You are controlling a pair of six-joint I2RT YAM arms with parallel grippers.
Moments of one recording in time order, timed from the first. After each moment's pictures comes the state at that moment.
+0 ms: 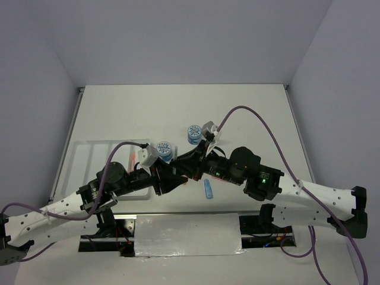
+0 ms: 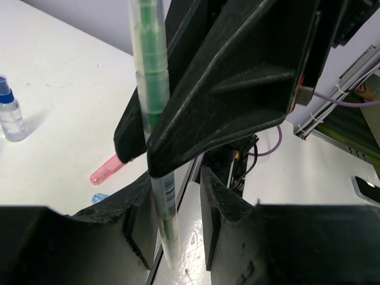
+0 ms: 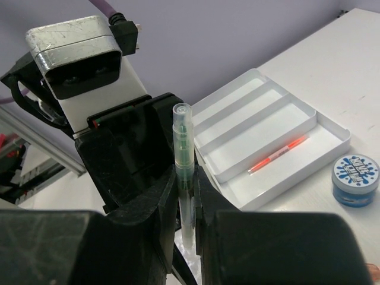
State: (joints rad) left arm -1.06 0.67 0.60 0.15 0.17 -0.37; right arm 1.21 0.94 0.88 0.12 0.05 0.42
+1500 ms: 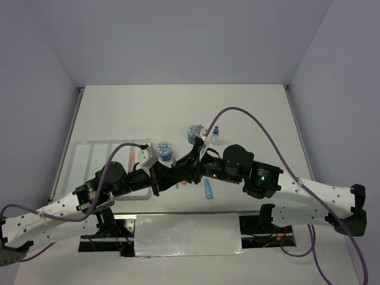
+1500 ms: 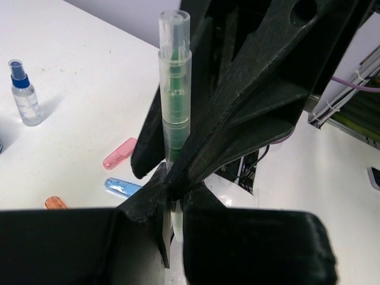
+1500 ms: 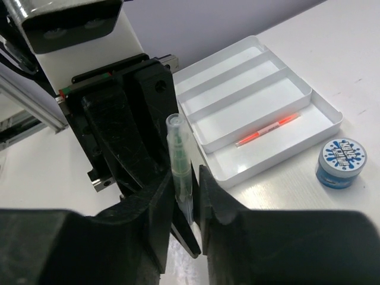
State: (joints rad) left arm -1.06 0.64 0.63 0.03 0.14 -0.33; right arm 1.21 0.98 0.96 -0.05 -0.02 0.29
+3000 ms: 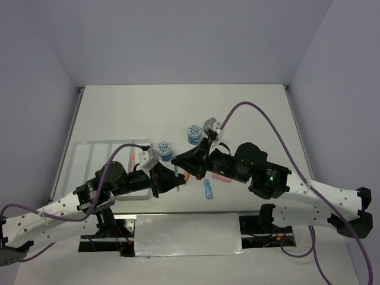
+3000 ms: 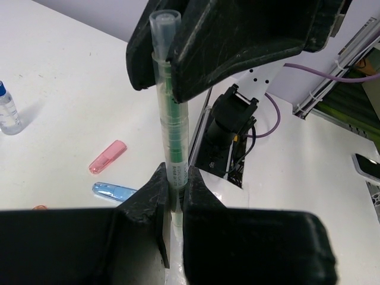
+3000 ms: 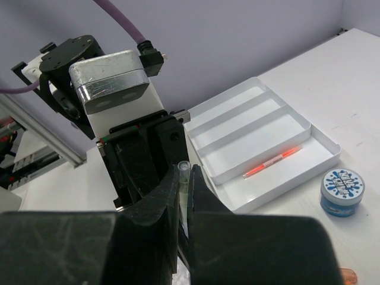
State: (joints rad) left arm -1.06 0.65 0.63 0.05 0.23 -0.32; right arm 1.21 0.93 1.00 0.00 0.02 0.33
